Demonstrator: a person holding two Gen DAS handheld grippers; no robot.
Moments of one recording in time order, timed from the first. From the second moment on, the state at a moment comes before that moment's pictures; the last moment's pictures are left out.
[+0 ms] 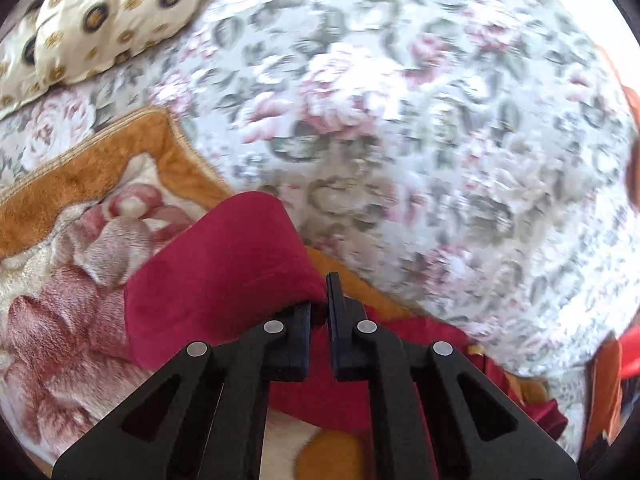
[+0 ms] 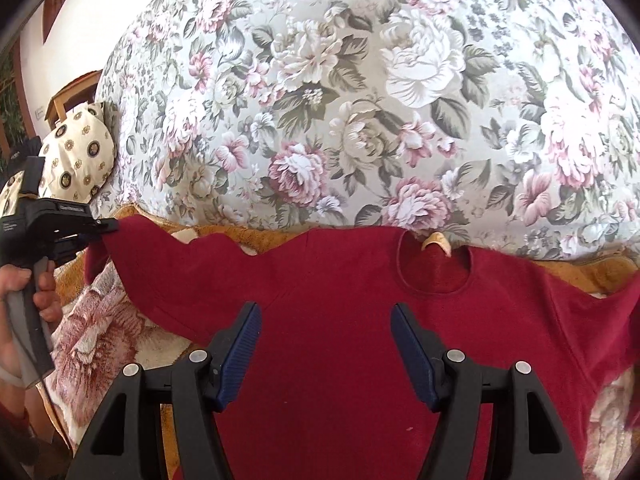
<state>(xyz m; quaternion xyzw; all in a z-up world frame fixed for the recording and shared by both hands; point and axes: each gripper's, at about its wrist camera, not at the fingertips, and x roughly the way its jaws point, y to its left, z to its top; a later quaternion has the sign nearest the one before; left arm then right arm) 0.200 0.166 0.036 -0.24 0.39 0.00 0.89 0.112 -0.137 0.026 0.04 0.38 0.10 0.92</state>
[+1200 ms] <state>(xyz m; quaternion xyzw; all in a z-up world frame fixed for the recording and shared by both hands) 0.127 0.032 -0.027 -0.07 0.45 -0.07 0.89 0.109 -0.161 -0.005 -0.10 0.41 0.08 0.91</state>
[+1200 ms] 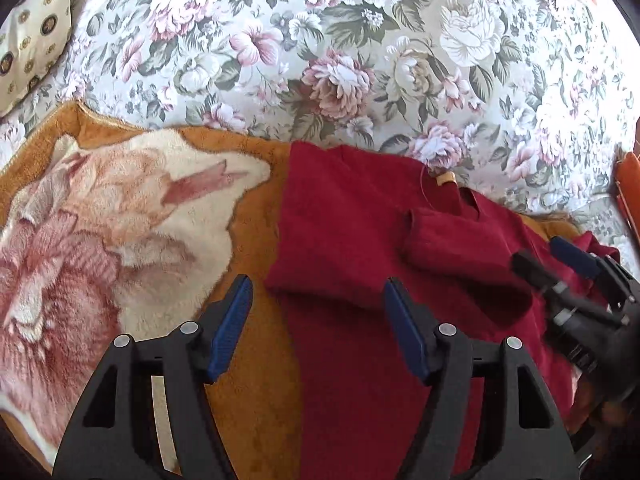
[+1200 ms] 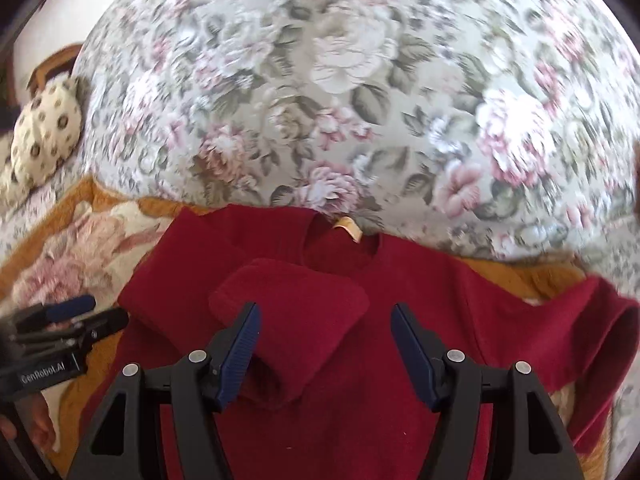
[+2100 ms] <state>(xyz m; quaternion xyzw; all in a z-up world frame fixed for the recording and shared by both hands) 0.137 0.010 -0.042 -0.02 0.47 -0.07 0.88 0.087 -0.355 -0.018 0.12 0.42 -0.08 0.89</state>
